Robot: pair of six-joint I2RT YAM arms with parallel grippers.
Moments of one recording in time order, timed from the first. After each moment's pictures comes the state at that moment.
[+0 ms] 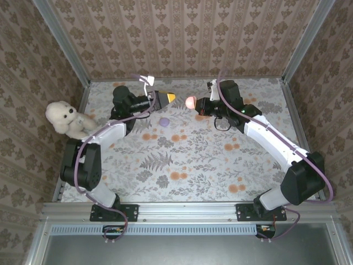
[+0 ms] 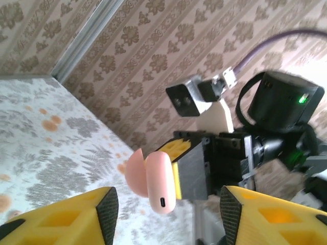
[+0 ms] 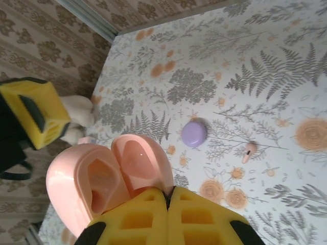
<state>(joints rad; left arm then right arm) -0.34 1.60 1.05 0.69 1.09 -0.83 0.44 1.47 1.29 -0.38 -0.27 0.53</state>
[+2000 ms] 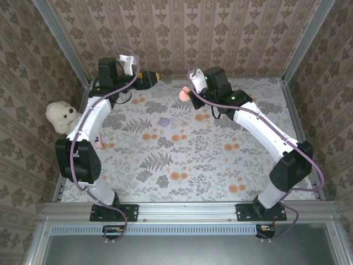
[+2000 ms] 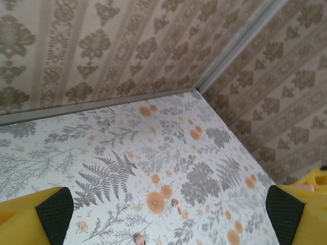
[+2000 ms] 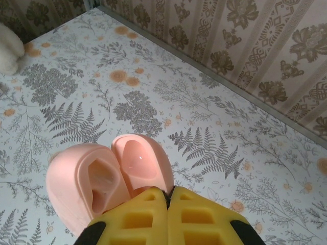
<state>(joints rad) -0.19 1.68 1.54 -0.23 0.78 -0.26 0.52 1.64 1.61 -0.54 -0.06 -0.14</state>
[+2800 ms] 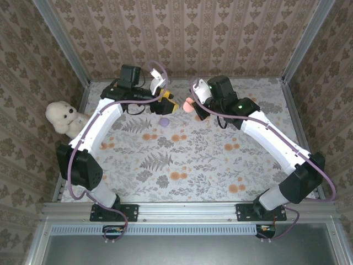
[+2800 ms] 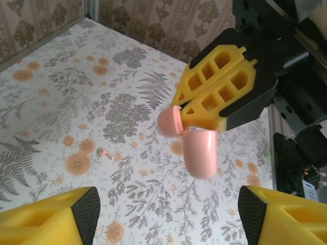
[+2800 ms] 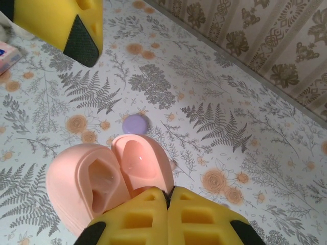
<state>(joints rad) -0.40 1.63 1.61 -0.72 0.95 0.32 0.55 1.49 1.49 -0.62 -0.06 -0.19</state>
